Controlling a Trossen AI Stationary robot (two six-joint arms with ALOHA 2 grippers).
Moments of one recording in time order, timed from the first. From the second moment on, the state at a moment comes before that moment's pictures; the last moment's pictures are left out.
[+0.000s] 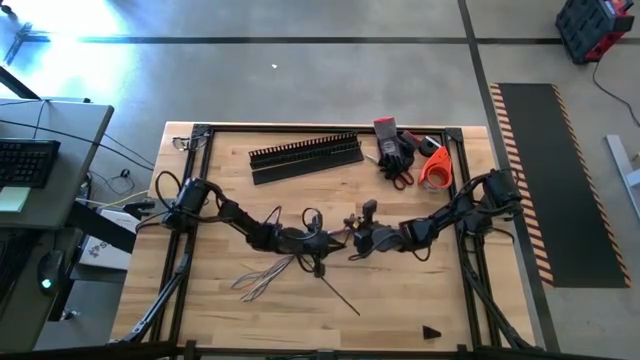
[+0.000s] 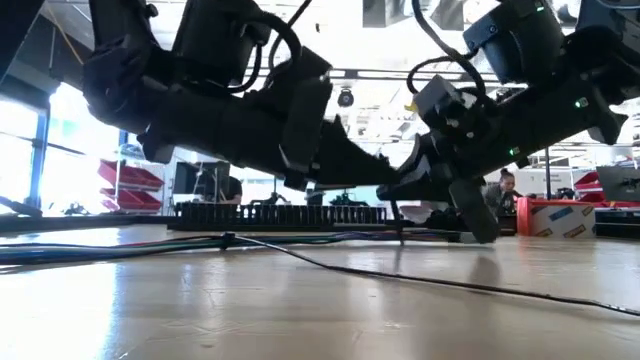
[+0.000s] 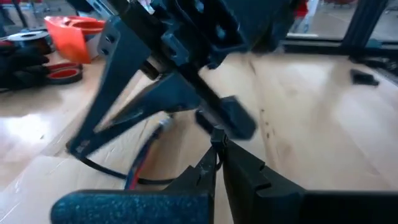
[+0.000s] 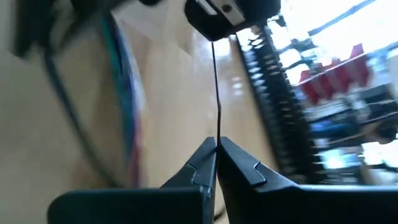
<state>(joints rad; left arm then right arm) -0.24 2.11 0.84 1.04 -0.30 -0.10 0.29 1.80 0.55 0.71 0.70 -0.54</state>
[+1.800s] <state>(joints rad) -0.22 2.10 0.84 1.07 -0.19 -0.17 0.39 1.80 0.54 0.72 0.76 -0.80</state>
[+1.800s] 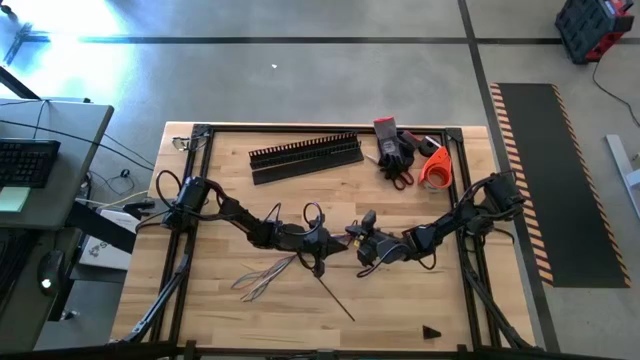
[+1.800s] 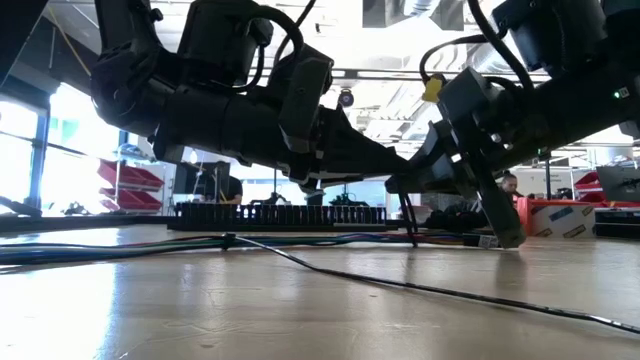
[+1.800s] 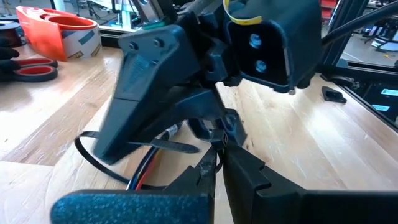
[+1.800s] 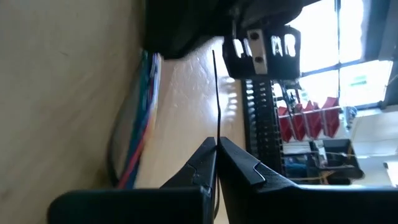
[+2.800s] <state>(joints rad) -0.22 2.10 0.84 1.07 -0.19 -0.15 0.39 1.80 0.54 0.72 0.70 -0.67</state>
